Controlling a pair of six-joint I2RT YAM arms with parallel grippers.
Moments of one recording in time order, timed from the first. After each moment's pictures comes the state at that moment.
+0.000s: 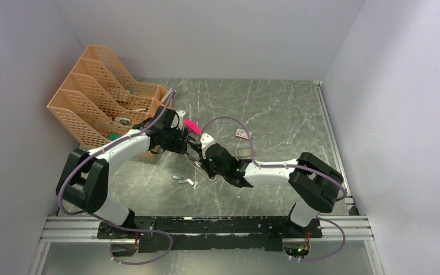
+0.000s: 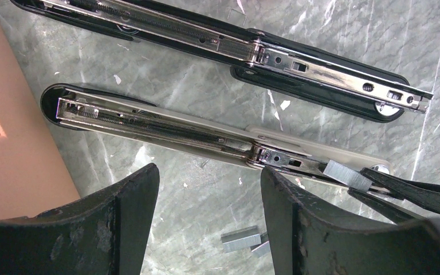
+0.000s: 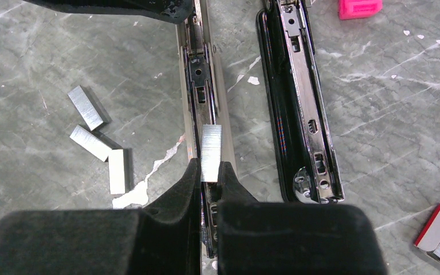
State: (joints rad) left arm -0.46 1.52 0.94 -0.39 0.10 -0.14; right arm 1.02 1.62 0.76 0.23 0.19 0.18
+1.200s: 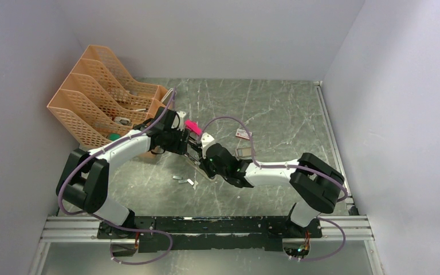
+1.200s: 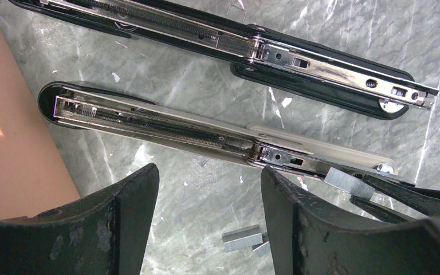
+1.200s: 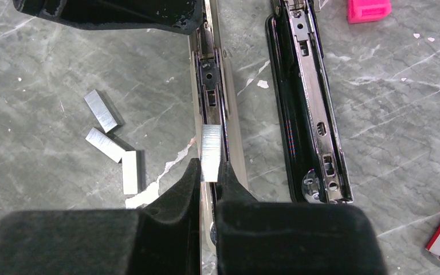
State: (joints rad) left arm -0.47 1.52 0.94 -0.39 0.09 -0.13; right arm 1.02 1.61 0.75 0.25 0.17 0.20
